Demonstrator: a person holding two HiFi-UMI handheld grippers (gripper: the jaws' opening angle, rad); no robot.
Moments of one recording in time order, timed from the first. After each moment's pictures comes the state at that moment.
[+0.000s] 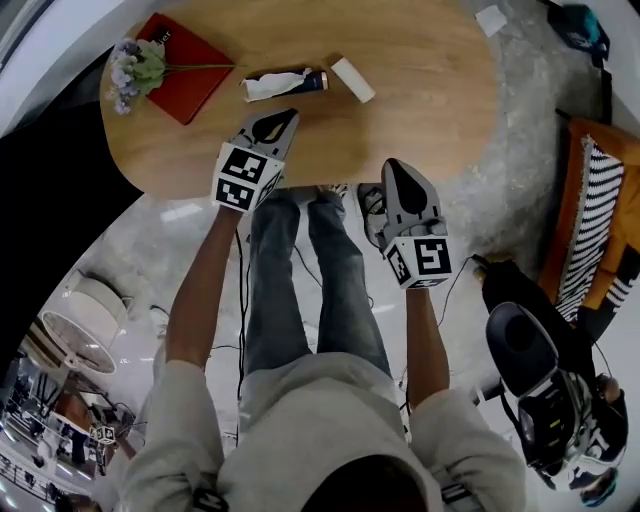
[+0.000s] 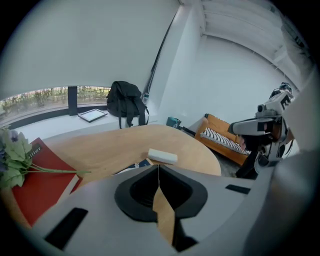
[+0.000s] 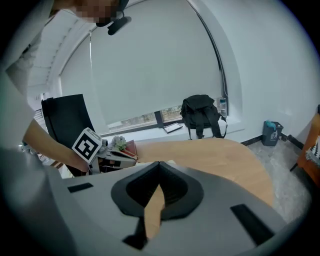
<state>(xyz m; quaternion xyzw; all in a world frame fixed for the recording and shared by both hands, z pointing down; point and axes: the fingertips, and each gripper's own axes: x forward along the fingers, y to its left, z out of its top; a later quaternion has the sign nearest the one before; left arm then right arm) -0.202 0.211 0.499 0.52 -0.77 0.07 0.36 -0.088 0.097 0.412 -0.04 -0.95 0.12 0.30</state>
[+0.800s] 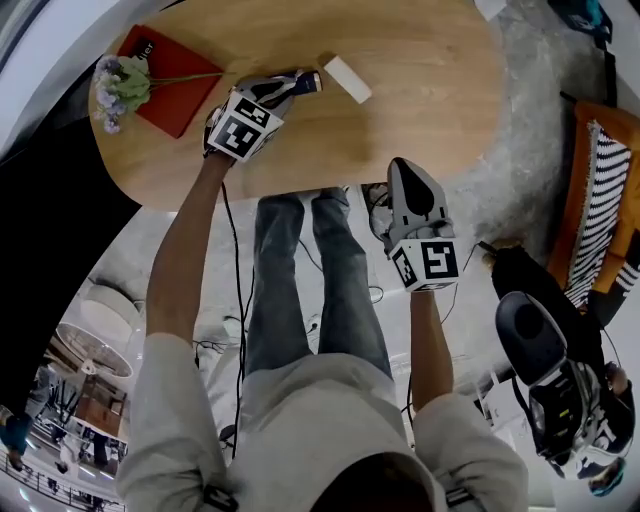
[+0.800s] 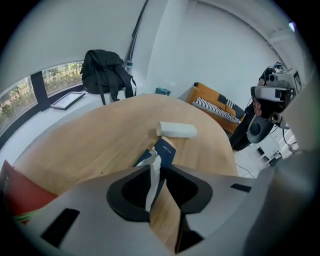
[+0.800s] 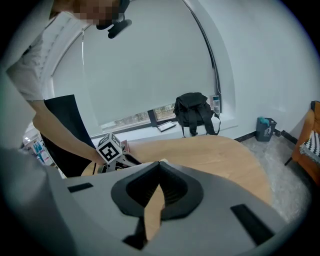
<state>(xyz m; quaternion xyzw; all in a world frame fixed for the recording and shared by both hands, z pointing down) -0.242 0.202 0.576 0.58 -0.65 0.21 0.44 -0.091 0.084 0.409 -0.01 -0.94 0.14 0.31</state>
